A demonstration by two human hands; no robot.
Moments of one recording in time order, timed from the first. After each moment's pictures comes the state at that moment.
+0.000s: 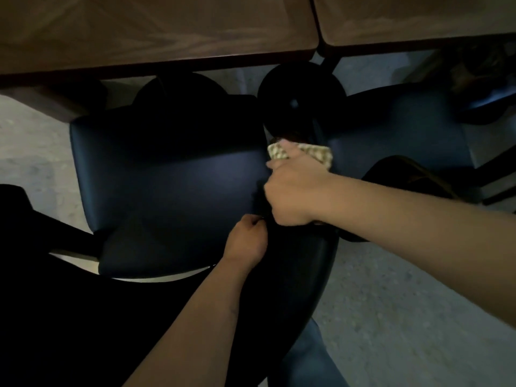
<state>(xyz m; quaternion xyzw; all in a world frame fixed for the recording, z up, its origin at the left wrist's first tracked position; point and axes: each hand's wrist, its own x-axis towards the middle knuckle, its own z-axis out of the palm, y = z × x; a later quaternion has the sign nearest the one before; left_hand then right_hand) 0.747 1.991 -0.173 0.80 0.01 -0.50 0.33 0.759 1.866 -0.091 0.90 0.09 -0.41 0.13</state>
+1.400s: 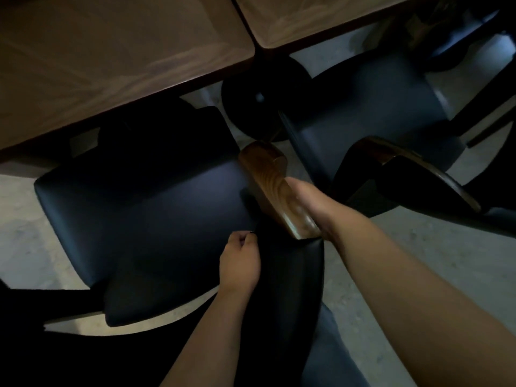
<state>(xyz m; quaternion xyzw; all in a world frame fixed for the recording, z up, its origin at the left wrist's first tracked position) 0.745 1.988 -0.178 0.82 0.03 -0.47 0.34 0.698 1.835 -0.139 0.49 -0.52 -0.11 -0.69</state>
